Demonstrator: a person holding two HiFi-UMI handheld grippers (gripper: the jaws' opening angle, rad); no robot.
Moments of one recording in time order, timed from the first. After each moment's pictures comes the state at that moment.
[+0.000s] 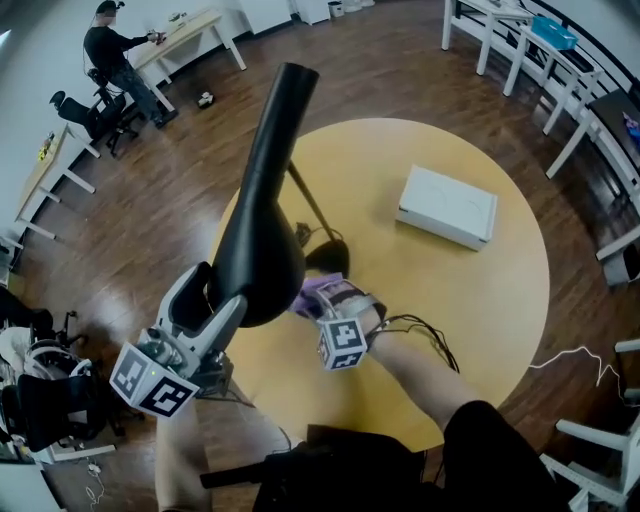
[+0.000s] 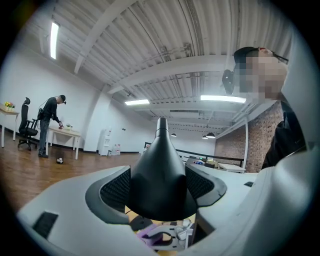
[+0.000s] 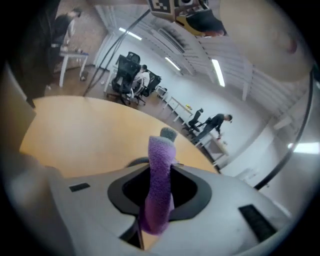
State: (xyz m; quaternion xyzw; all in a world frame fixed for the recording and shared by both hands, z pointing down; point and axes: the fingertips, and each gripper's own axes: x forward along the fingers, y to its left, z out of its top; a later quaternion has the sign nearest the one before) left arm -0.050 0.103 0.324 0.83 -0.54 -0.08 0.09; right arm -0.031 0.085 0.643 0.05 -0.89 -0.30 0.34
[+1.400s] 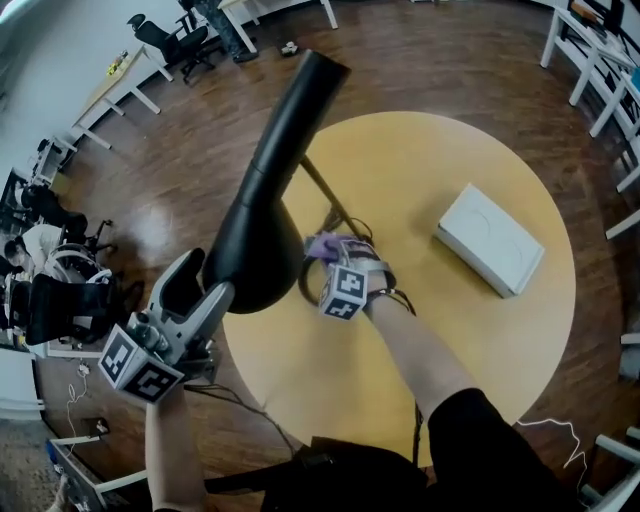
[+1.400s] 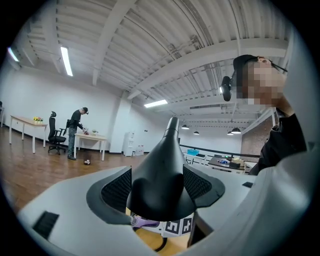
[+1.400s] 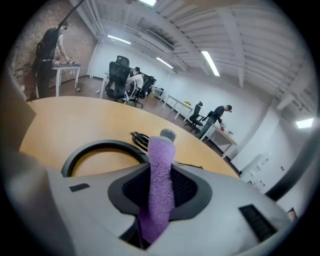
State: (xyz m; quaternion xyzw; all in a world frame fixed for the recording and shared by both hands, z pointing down) left arm -0.043 0.113 0.311 0.74 -0.66 -0.08 0.10; right arm -0.059 0.004 0.658 0.04 -0.91 -0.23 0.35
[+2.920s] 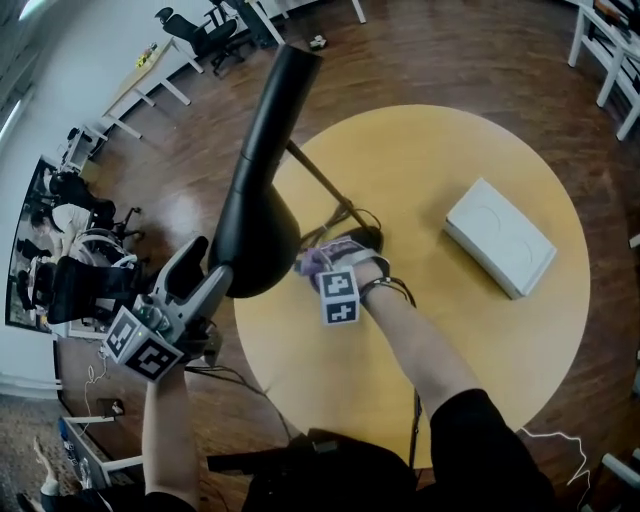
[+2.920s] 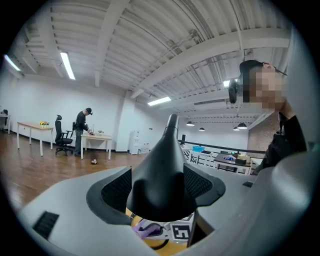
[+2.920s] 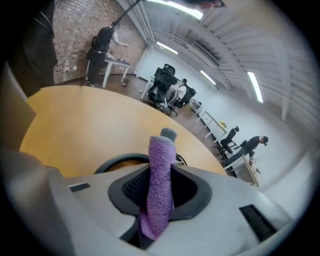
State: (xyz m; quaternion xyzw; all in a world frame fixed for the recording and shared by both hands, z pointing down) left arm -0.048 0.120 0.315 0.72 -0.69 -0.04 0.09; right arm -0.066 0.088 0.653 -0.18 -0.86 -0.36 0.32
